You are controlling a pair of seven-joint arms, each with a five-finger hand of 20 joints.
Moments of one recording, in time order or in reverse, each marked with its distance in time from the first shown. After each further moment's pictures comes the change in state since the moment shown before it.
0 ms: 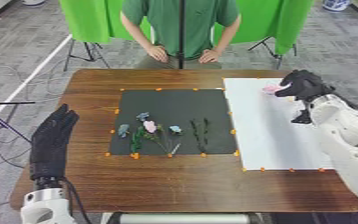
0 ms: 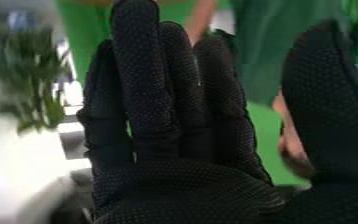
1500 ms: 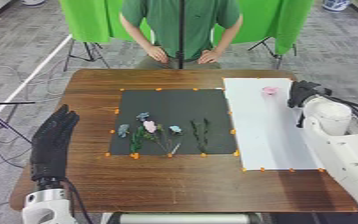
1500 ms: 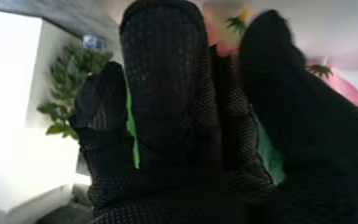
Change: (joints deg) left arm 0.0 -0.9 0.2 -0.2 0.0 0.0 -0.3; right arm 7.2 -7.8 -1.0 13.7 -16.2 -11.2 3.2
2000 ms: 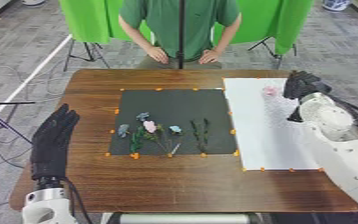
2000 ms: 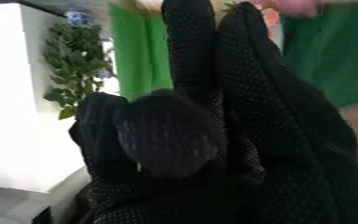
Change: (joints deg) left arm -0.2 0.1 0.0 0.0 0.0 -0.1 -0.2; right arm -3.0 6.1 -5.2 -13.2 15.8 12.0 9.4
